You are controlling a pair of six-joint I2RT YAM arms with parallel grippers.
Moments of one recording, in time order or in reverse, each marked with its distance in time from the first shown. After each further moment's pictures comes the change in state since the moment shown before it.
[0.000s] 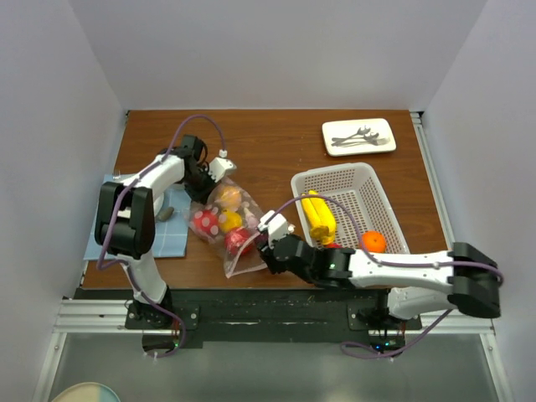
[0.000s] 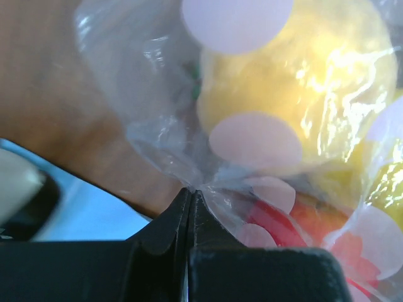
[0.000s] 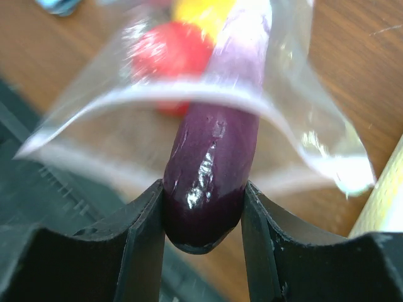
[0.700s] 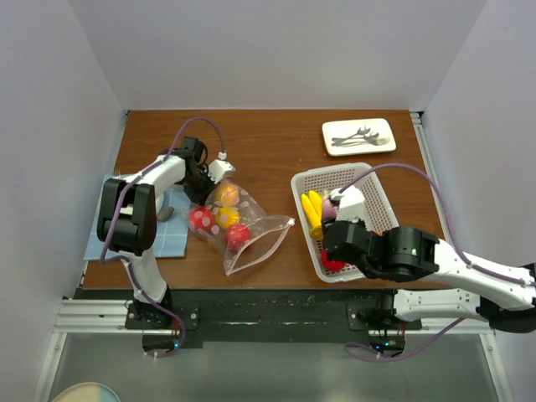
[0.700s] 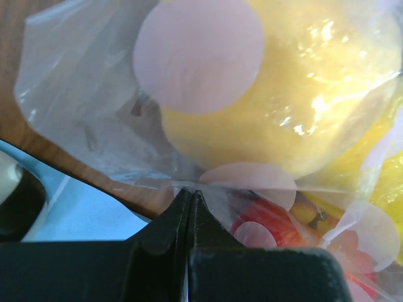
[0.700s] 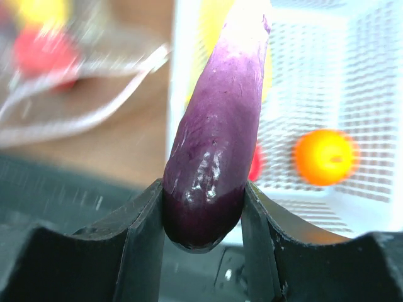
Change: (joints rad) left arm 0.007 0.035 0.000 0.017 -0.039 0.001; right arm -0.001 -0.305 0.442 -1.111 0.243 0.468
